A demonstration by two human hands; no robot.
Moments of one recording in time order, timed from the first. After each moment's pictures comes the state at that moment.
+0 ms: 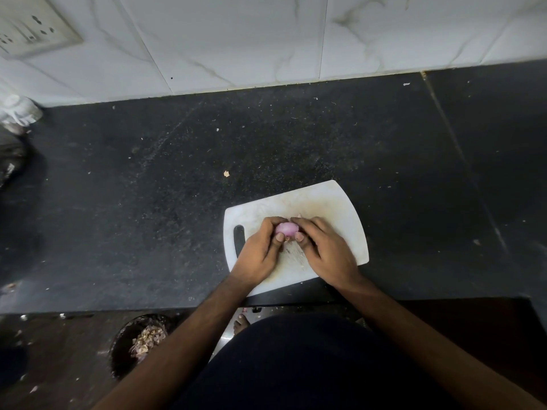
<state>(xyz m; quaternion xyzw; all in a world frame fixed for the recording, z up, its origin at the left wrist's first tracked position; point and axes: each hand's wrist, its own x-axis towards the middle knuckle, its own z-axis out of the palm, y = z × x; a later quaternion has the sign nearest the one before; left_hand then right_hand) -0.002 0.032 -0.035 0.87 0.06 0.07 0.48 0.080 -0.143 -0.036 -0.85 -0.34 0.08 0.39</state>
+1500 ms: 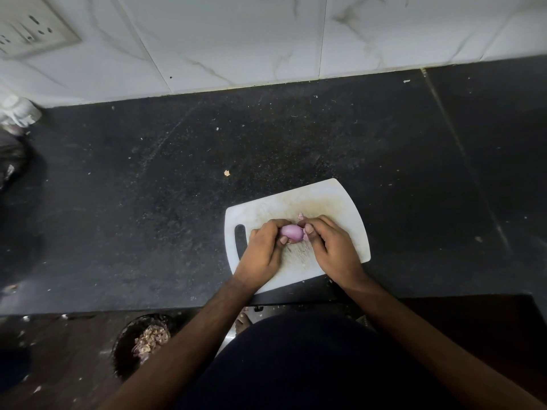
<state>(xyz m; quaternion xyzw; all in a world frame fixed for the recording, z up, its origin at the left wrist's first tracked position) -0.001 0.029 -0.041 0.90 0.03 0.10 0.43 0.083 -0.146 -0.041 -0.84 -0.30 0.07 0.45</state>
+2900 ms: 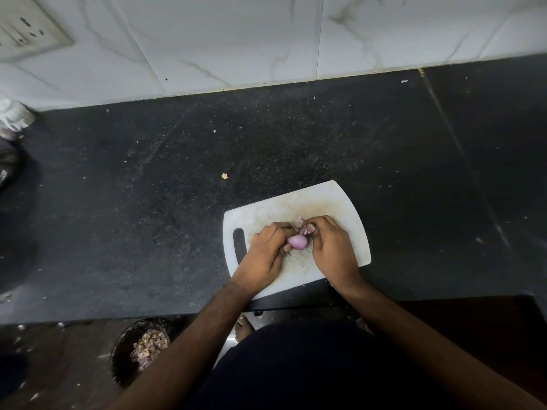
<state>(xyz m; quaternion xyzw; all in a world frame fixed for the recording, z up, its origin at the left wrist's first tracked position) 0.000 0.036 -0.047 0.91 -0.05 0.08 0.40 0.083 -0.133 -0.039 -0.89 -0.22 0.04 0.40</state>
